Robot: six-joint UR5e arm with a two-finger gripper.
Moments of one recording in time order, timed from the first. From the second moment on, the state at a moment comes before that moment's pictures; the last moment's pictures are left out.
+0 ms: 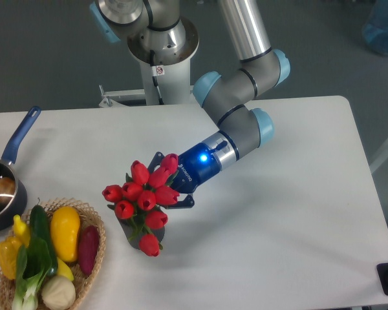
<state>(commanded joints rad) 2.62 -2.01 -1.94 -0.90 0.03 1.49</state>
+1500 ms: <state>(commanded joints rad) 2.73 -1.90 -1.97 -0.91 0.04 1.50</state>
